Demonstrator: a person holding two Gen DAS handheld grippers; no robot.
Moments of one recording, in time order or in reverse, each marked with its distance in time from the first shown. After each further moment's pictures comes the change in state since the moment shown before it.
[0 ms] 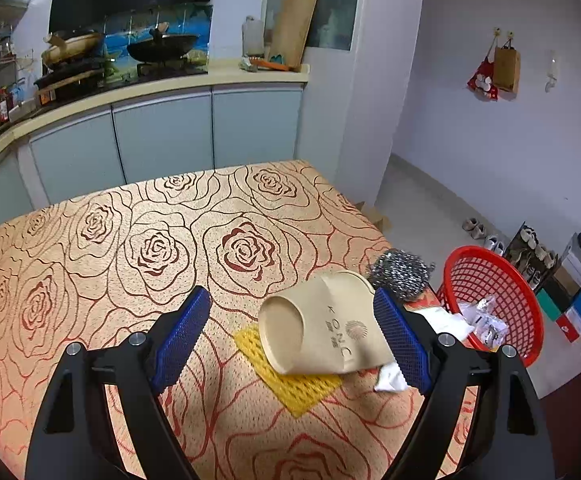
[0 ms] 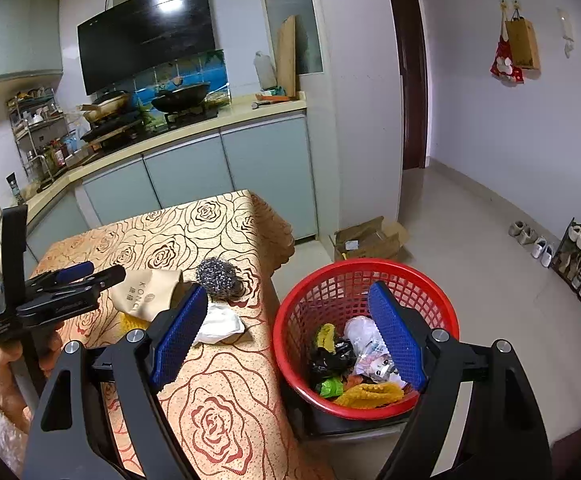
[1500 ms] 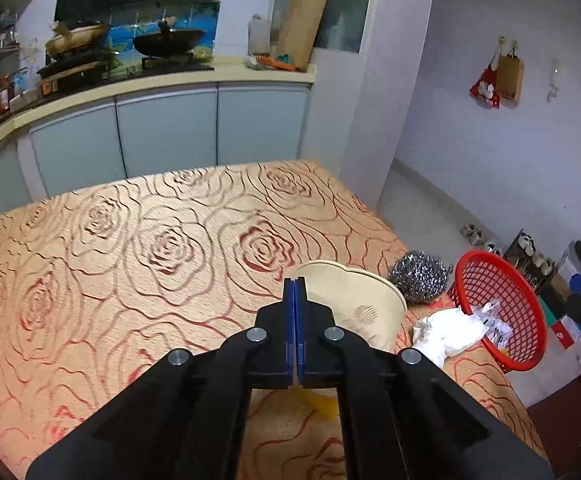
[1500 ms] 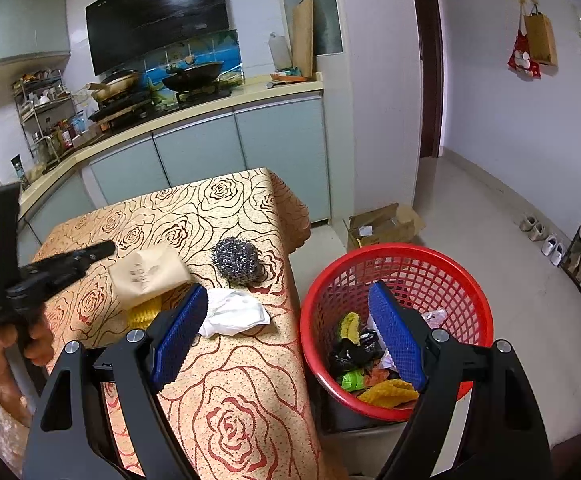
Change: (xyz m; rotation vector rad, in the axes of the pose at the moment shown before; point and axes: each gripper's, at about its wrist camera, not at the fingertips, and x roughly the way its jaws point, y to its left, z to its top) left arm -0.003 0.027 -0.002 -0.021 -0.016 -0.013; right arm 0.029 0.024 -0.008 -0.030 0.063 0.037
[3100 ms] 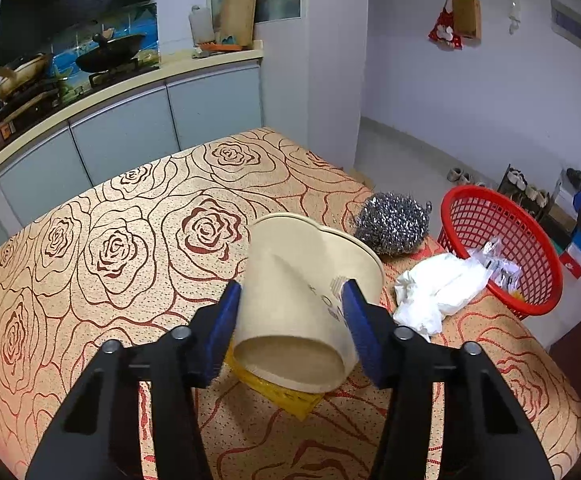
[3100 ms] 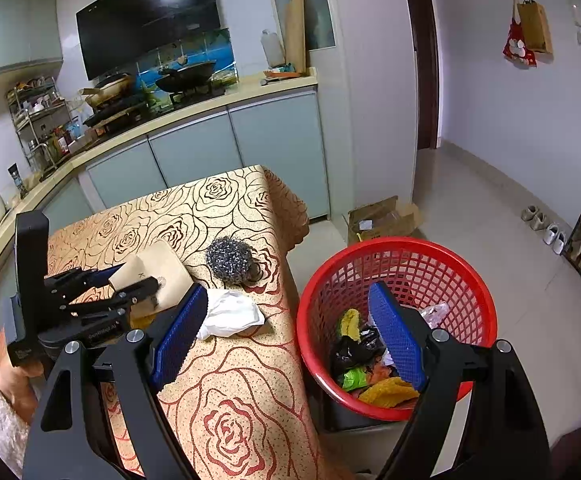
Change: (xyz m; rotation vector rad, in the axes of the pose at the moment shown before) left arm 0.035 -0.044 -0.021 0.207 0.080 -0.039; right arm 0.004 -0.008 0.000 0.035 0.010 0.001
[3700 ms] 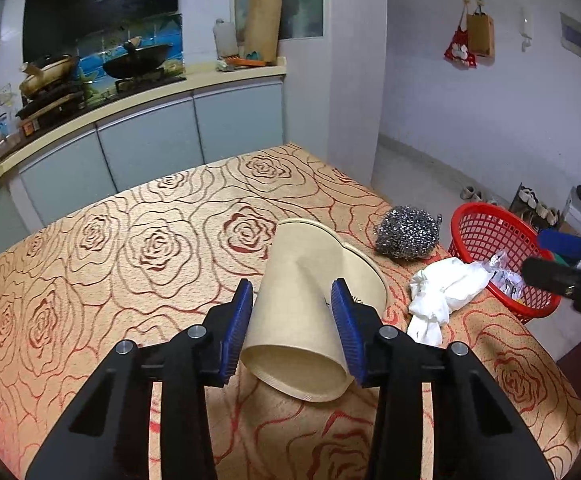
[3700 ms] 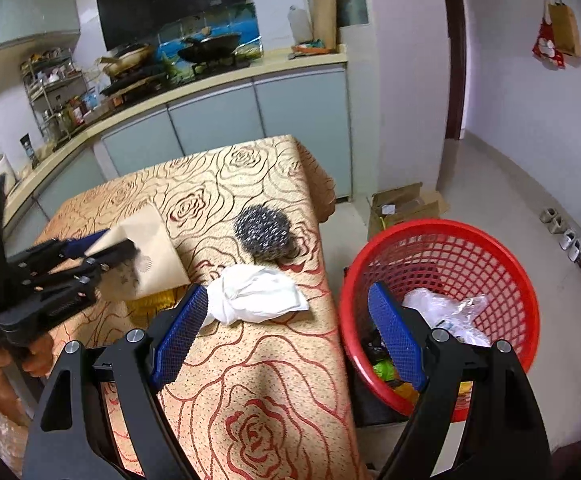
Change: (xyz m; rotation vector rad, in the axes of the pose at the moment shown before) left arm -0.036 0.017 -0.010 -0.037 -0.060 0.062; right arm 0.036 0.030 -0.014 -0.067 0.084 0.057
